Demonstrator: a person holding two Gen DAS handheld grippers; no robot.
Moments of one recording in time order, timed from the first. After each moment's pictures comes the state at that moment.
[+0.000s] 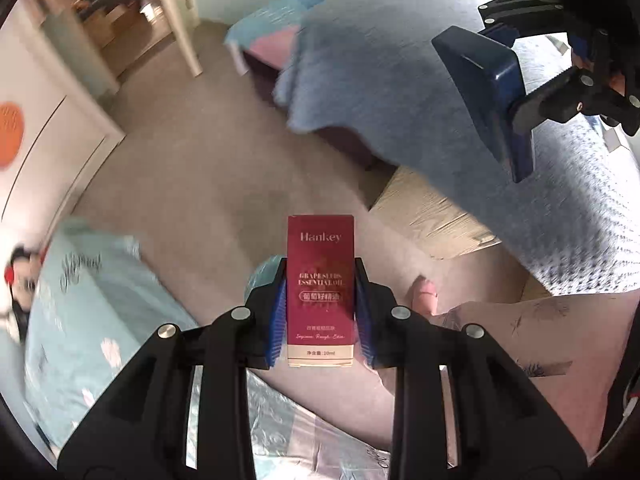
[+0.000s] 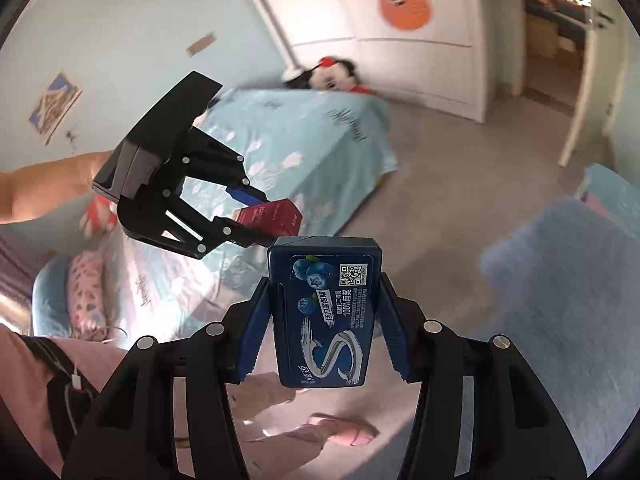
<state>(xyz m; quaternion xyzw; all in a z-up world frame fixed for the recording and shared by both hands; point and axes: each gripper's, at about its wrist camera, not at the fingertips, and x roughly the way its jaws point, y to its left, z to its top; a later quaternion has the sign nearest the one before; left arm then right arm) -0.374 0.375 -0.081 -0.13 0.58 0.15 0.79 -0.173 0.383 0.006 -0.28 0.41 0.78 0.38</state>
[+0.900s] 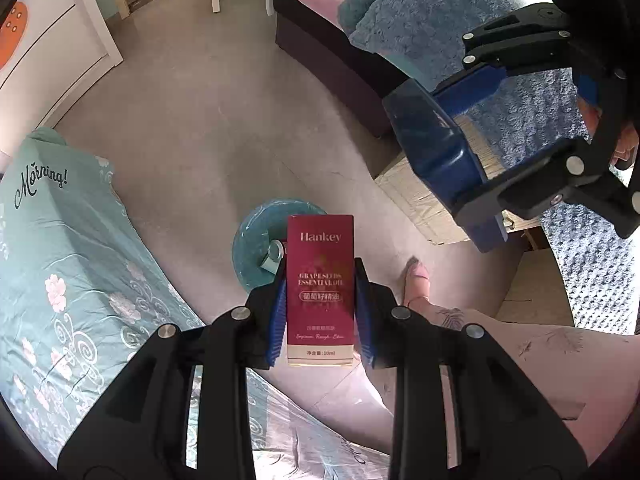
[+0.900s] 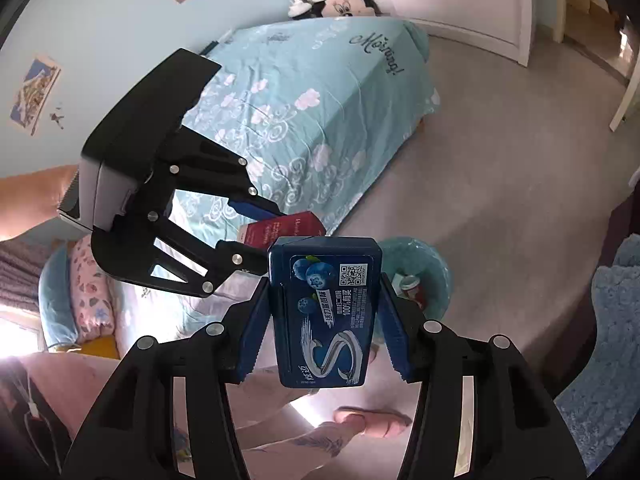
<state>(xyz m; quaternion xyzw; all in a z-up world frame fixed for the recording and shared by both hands) -0.443 0.435 -0.184 -0.23 0.58 0.14 0.77 -0.294 0.476 -0.101 -0.34 0.48 0.74 0.32</state>
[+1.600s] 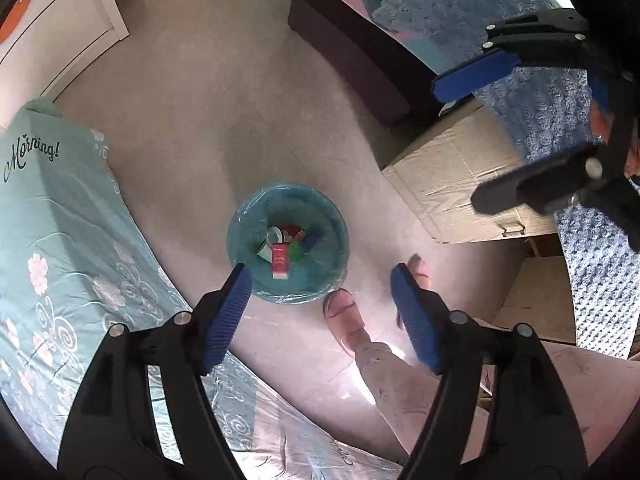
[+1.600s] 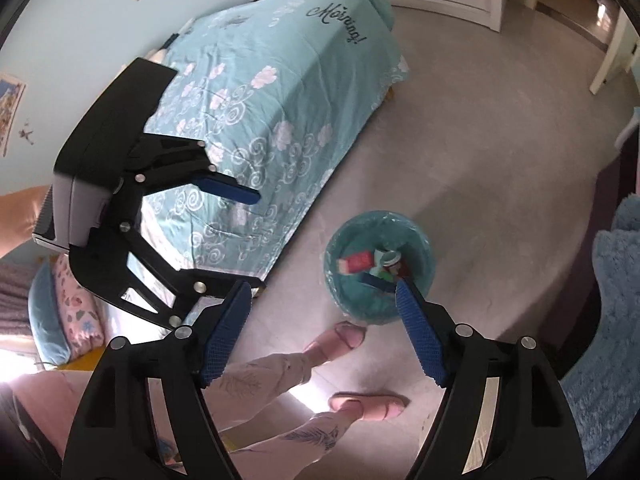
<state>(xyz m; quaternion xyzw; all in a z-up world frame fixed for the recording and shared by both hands) -0.444 0.439 -0.215 -0.26 0.59 0.15 0.75 -0.293 0.485 -0.137 -0.37 0.51 0.69 0.35</state>
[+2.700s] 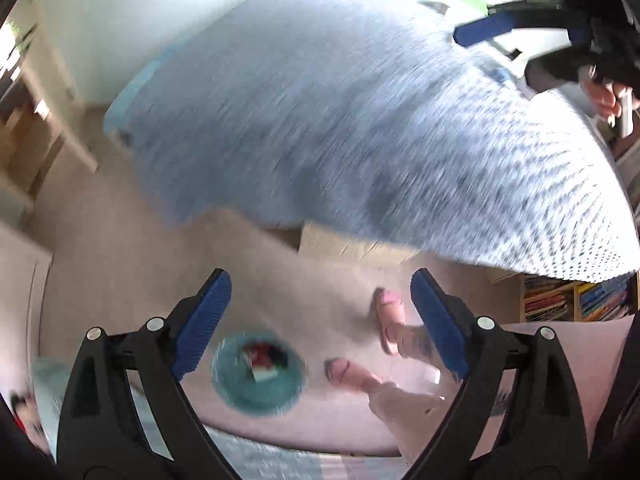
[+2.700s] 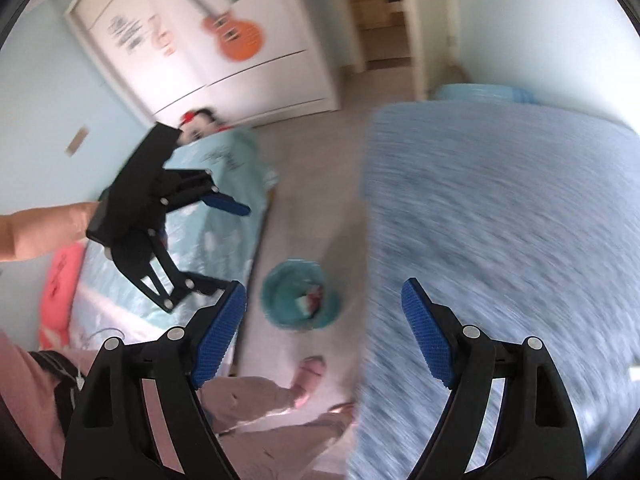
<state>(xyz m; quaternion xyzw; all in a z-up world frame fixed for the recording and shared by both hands) -0.246 0.297 -0.061 -0.01 0.53 -0.08 0.84 -0.080 0.187 0.045 -0.18 0.50 0.57 0.63</state>
